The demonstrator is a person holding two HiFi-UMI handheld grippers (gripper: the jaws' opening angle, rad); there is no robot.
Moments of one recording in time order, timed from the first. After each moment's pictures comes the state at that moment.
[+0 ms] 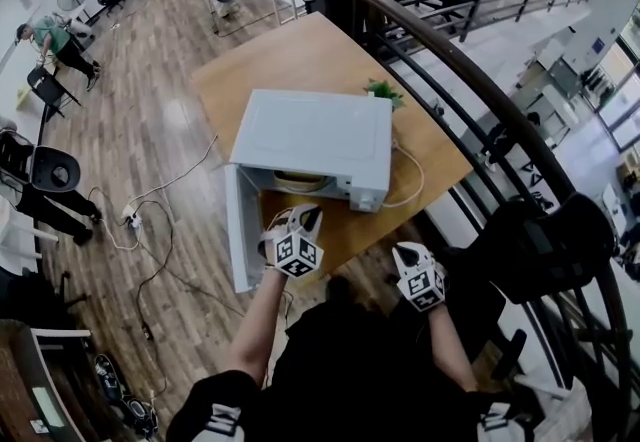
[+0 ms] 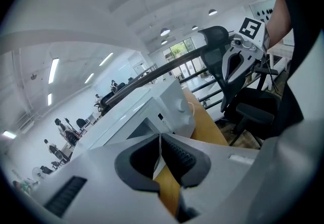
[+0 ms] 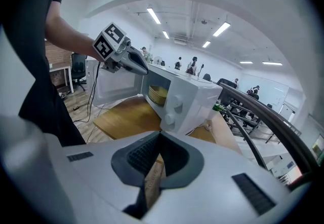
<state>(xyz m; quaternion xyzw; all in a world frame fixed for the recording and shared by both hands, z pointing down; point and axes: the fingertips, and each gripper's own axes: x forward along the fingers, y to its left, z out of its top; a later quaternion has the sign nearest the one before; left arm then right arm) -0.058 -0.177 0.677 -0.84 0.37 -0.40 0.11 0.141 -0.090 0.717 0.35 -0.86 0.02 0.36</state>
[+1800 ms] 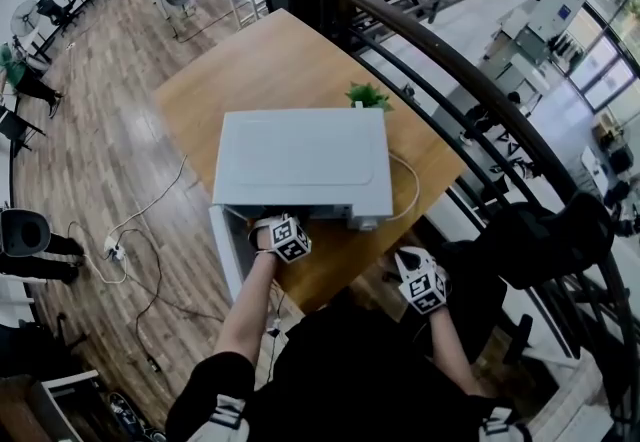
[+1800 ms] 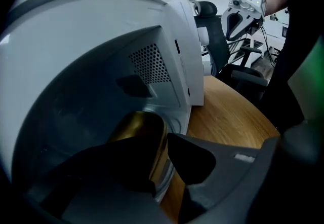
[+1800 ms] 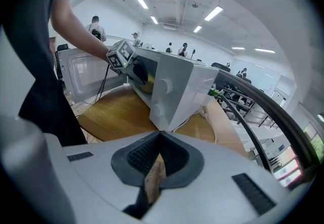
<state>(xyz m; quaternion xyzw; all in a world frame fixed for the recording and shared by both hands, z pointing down) -0.099 -0.290 0.813 -0.83 0.23 -0.50 0.08 0.135 -0.137 0.756 0.40 -0.82 0.08 0.41</state>
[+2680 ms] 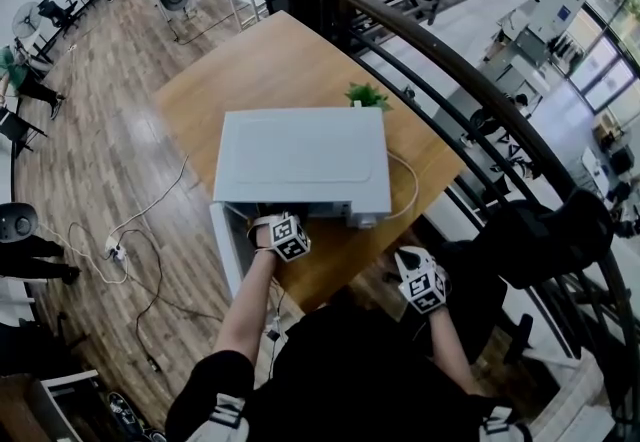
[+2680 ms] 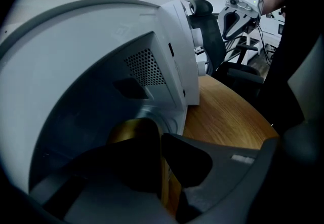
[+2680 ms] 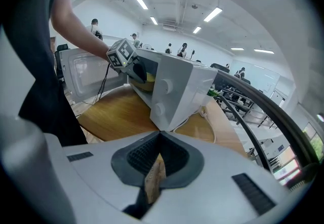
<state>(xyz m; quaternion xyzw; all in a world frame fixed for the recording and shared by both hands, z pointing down) -0.093 -0.282 0.796 -0.83 0.21 -0.51 0.09 0.139 -0.132 0.757 0.40 -0.82 0.07 0.40</state>
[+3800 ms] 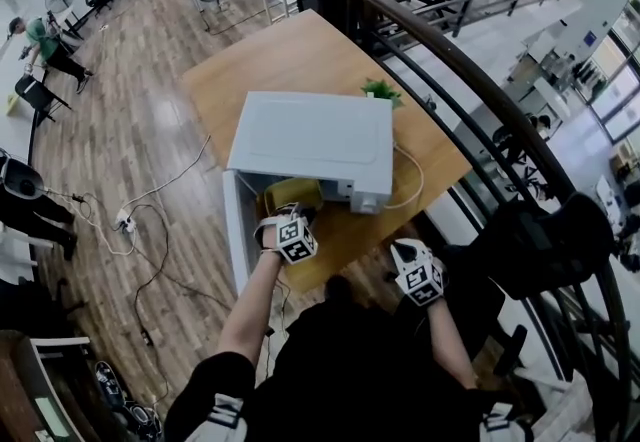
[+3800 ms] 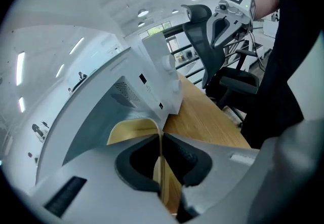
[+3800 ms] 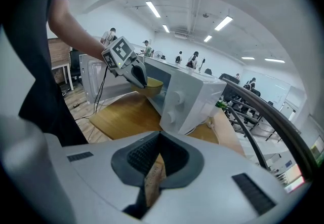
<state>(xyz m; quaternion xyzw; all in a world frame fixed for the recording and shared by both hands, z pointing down) -0.079 -0.202 0.762 -0.83 0.24 -0.50 0.08 0.130 -0.108 0.734 0.35 -0.85 0.03 0.39</state>
